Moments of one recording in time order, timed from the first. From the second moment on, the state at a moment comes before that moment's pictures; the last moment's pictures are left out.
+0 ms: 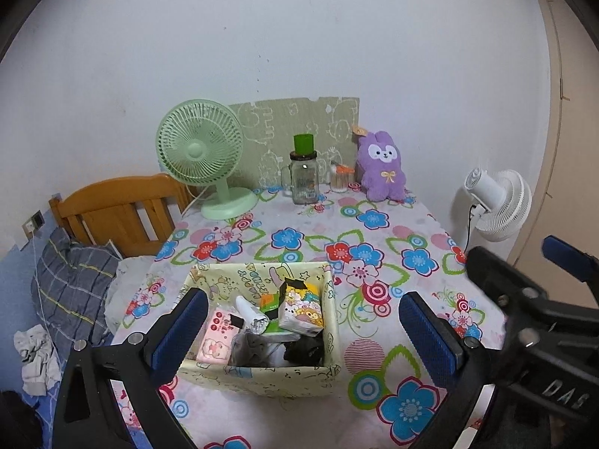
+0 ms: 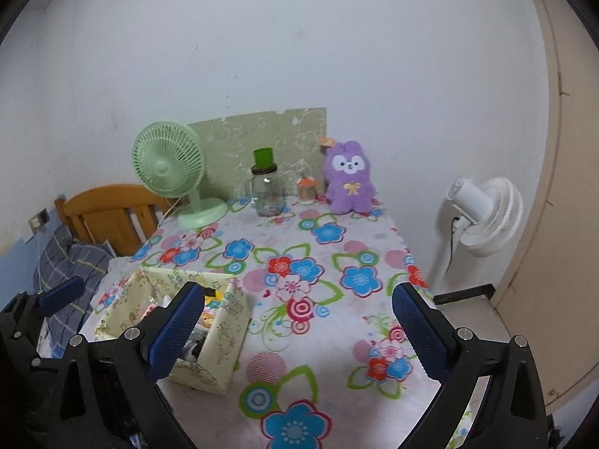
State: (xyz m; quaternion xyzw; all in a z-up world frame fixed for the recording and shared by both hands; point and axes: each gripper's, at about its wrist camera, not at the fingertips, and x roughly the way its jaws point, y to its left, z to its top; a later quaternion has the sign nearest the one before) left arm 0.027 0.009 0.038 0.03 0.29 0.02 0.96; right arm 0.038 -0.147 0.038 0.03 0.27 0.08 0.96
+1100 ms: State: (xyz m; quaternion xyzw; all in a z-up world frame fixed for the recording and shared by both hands) left arm -0.008 0.010 0.055 0.02 0.25 0.04 0.97; right arm -0.002 -0.175 0.051 0.06 0.24 0.06 0.97
